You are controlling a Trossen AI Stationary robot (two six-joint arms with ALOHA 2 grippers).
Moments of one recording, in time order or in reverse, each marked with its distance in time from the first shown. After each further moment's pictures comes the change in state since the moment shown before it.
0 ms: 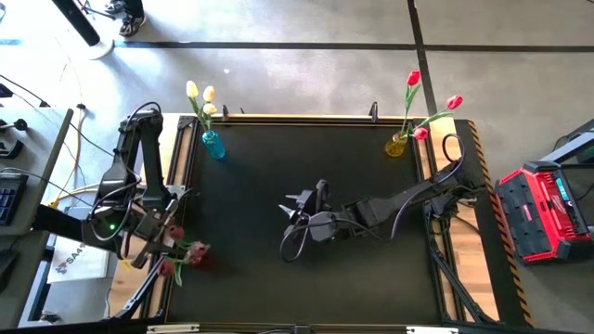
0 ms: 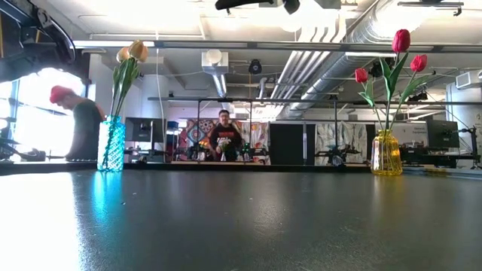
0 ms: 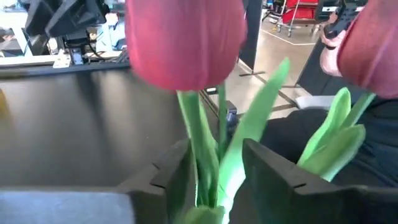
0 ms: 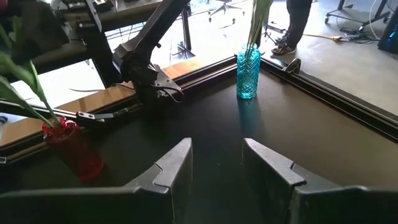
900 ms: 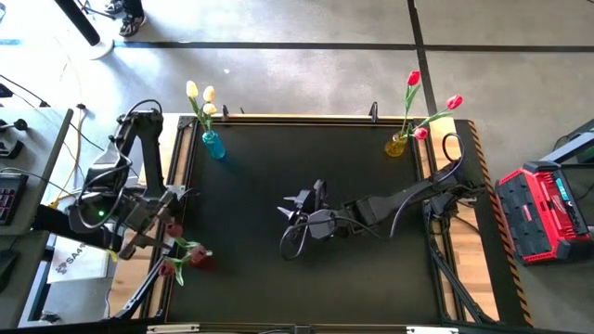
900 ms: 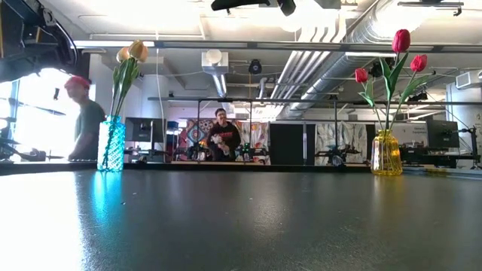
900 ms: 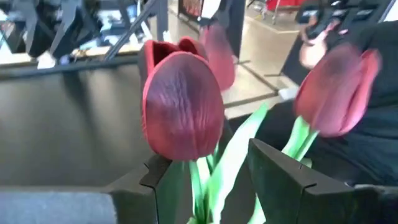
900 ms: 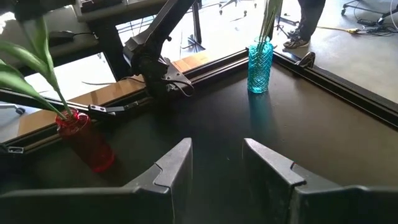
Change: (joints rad) left arm 0.002 0.000 0.198 -0.216 0.093 -0.001; right arm -0.007 0.000 0.000 0.000 -0.069 -0.001
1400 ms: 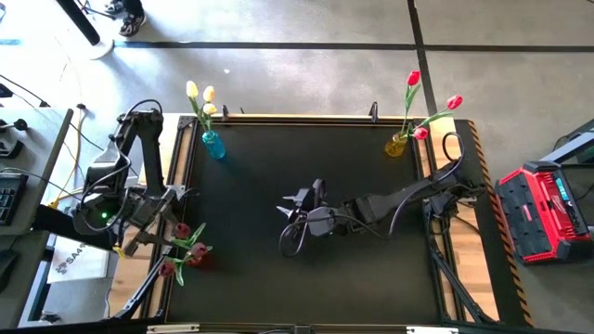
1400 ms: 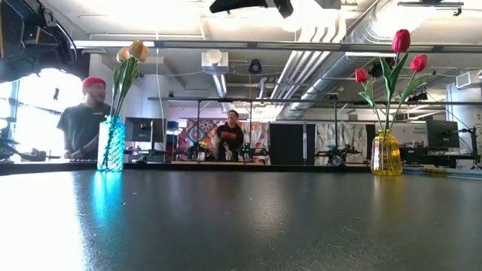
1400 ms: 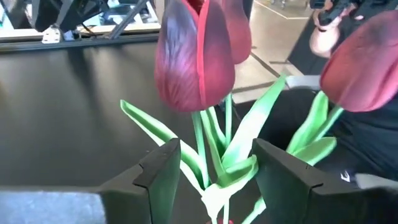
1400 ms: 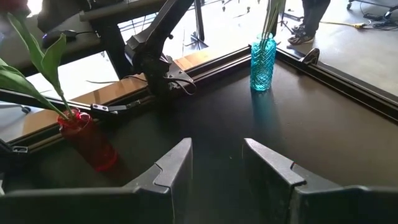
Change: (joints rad) left arm 0.000 0.000 0.011 -0.143 0.022 -0.145; right arm -0.019 0.000 0.000 0.000 -0.030 0.007
